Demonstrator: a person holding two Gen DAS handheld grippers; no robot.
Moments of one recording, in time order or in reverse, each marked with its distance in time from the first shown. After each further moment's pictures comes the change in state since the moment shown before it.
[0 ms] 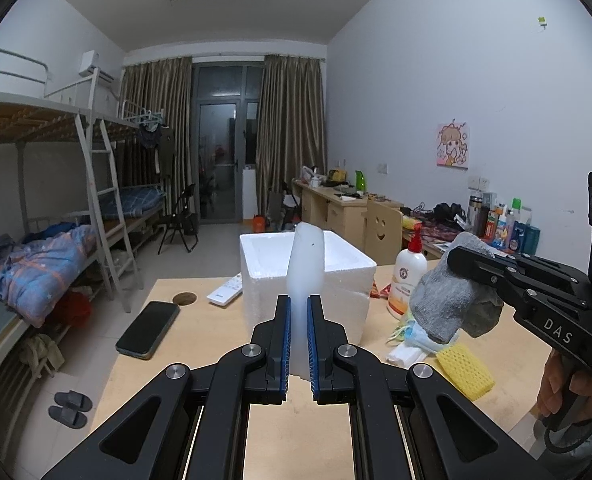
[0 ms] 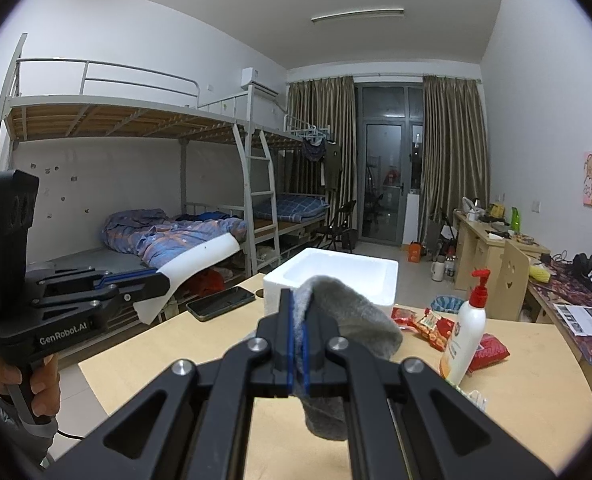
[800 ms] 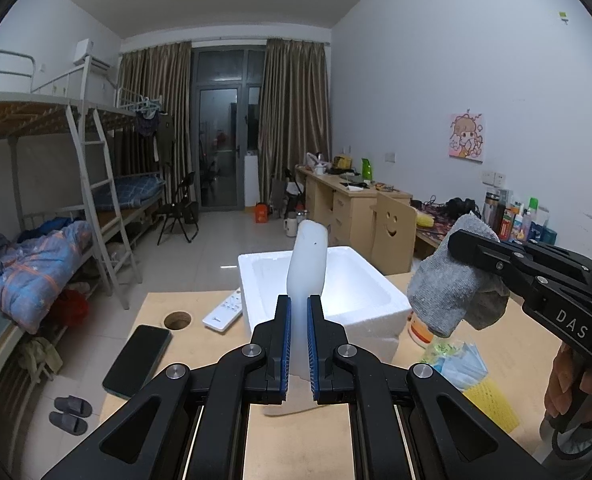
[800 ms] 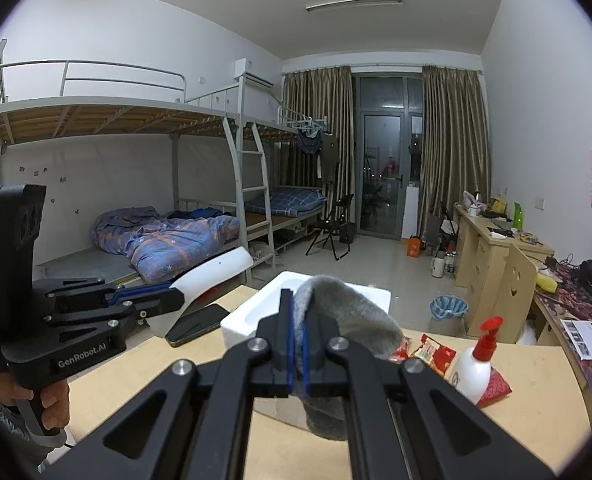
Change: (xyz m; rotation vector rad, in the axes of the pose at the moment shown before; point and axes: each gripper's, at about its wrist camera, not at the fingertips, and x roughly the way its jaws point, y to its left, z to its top) left arm 0.094 0.016 0.052 -0.001 0.064 0.009; right arm 0.059 -0.024 0.042 0.009 0.040 -0.003
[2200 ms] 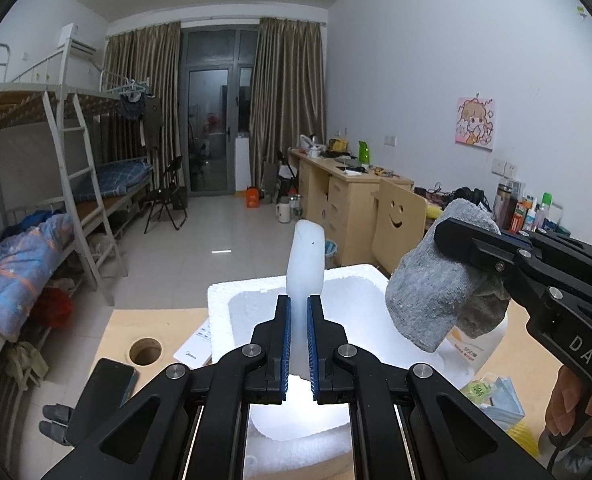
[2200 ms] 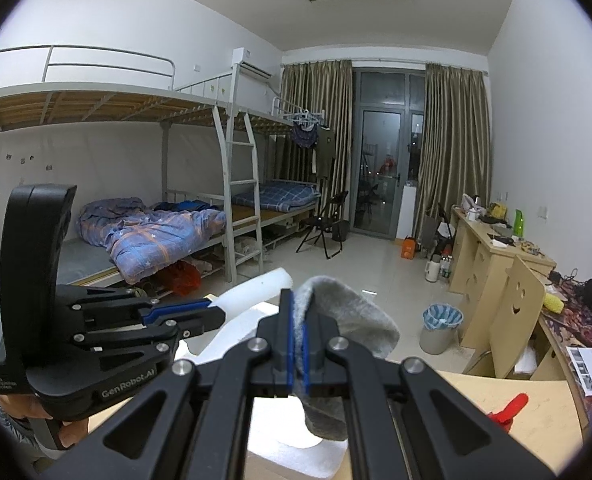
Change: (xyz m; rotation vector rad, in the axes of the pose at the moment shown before) left arm 0.133 0.015 0.037 -0.001 0.071 -0.036; right arm 0.080 -0.032 0.018 -0.039 0.030 -0.024
